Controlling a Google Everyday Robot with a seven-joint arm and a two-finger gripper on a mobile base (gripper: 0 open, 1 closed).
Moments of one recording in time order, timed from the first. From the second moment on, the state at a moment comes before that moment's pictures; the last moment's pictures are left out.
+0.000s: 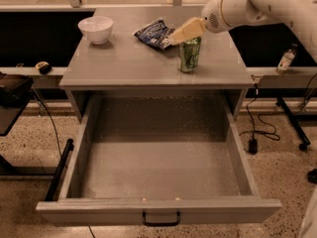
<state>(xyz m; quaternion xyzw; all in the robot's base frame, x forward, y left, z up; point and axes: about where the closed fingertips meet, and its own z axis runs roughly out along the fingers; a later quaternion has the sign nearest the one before) 0.762 -0.106 0.960 -0.39 0.77 0.10 0.49</state>
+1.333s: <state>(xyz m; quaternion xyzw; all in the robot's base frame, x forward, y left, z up) 0.707 -0.077 0.951 -0.43 0.76 0.11 0.48</state>
